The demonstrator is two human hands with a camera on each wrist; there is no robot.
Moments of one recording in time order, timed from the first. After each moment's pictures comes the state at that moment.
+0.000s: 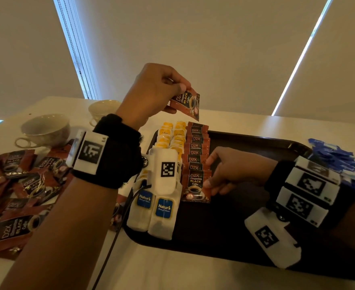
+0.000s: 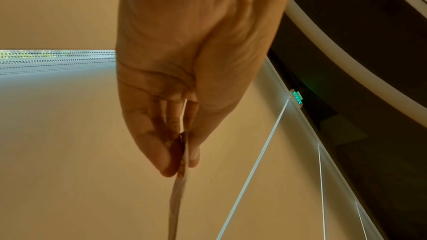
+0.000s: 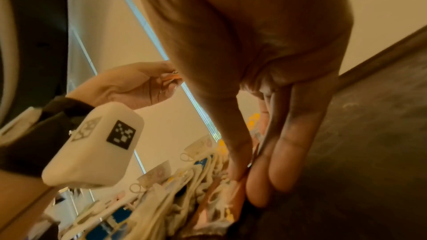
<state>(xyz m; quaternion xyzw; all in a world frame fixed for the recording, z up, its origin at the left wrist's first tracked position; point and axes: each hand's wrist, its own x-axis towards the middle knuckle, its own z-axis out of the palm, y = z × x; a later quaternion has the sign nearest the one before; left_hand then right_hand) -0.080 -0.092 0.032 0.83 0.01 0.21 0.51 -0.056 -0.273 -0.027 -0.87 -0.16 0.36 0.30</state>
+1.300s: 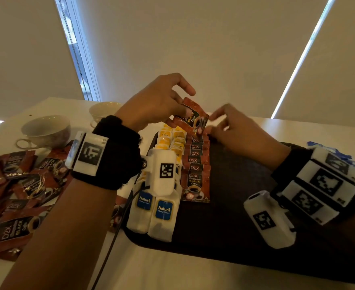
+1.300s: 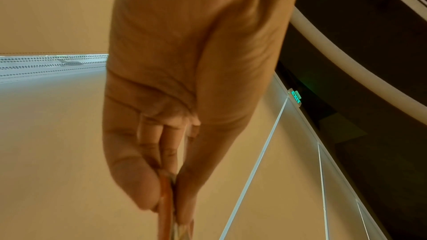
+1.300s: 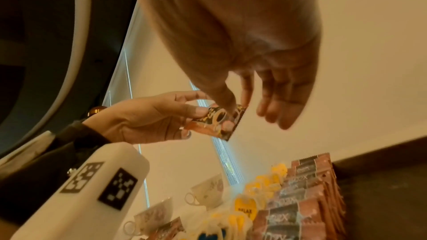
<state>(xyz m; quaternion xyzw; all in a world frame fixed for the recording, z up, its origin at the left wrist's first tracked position) -0.085 -0.093 0.036 0.87 -0.01 0.09 0.48 -0.048 -0.271 0.002 -0.90 -0.28 0.01 0.35</state>
